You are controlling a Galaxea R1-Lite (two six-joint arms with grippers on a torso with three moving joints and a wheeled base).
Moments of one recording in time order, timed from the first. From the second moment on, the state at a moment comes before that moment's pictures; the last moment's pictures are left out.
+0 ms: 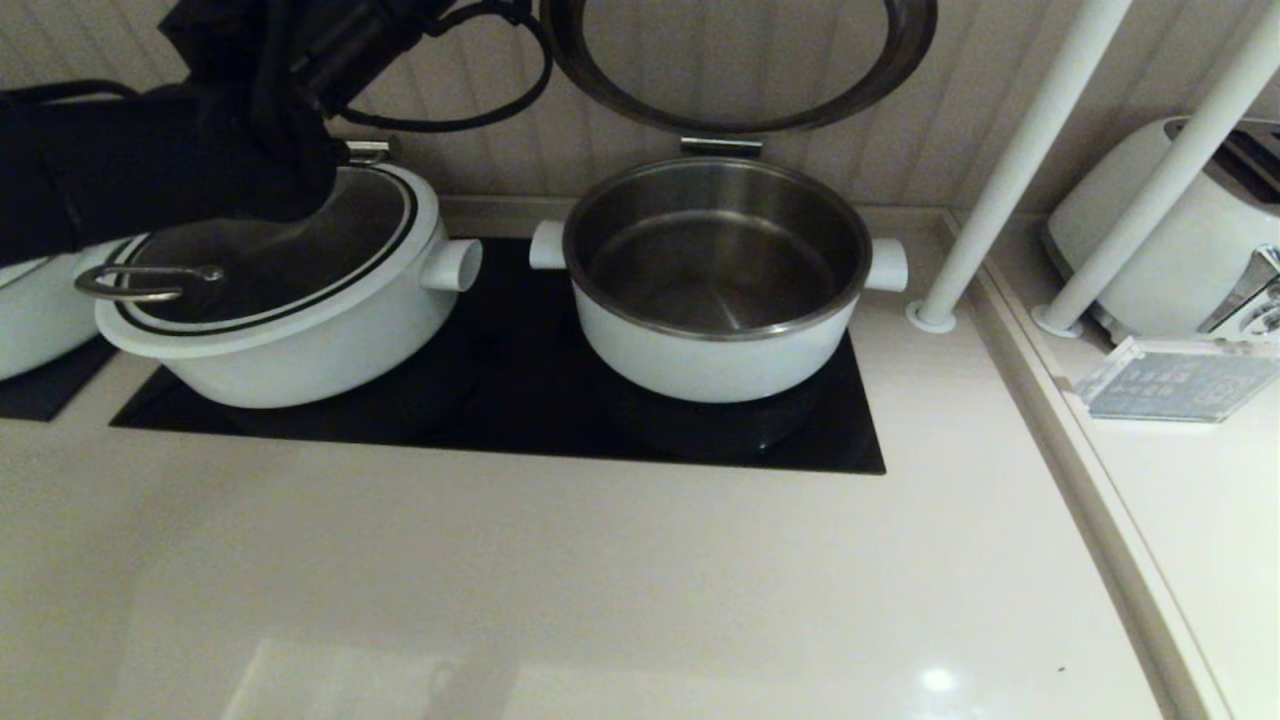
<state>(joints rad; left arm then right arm) -0.36 2.00 -1.95 -0.73 -0.35 0.50 0.01 0.00 0.00 0.00 0.01 -0.03</state>
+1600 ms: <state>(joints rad) -0.43 2.00 -1.93 -0.70 -0.36 0.55 0.01 0.00 0.00 0.00 0.01 -0.03</state>
